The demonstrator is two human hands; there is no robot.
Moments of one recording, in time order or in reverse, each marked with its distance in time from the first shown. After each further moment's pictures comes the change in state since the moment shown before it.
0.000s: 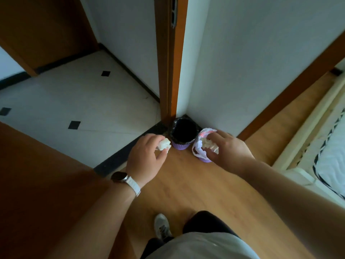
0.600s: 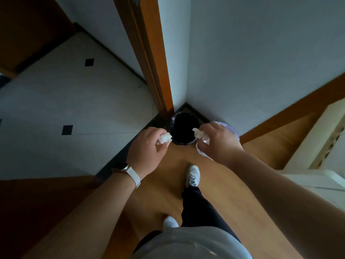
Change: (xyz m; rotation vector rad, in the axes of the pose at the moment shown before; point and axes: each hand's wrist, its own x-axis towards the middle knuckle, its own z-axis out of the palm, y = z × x) left_hand 0.202 -0.030 0.114 0.045 -0.293 -0.051; right_hand 0.167 0.124 0.101 0.217 -0.125 0.214
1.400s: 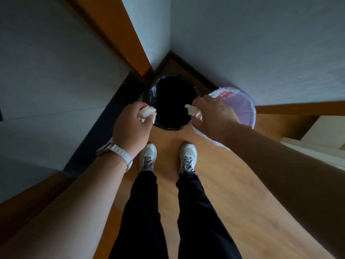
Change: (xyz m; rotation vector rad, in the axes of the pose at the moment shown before) left_hand 0.204 -0.158 0.239 -0.185 -0.217 -0.368; right_hand 0.192 0.156 0.228 -0.044 -0.386 0.194
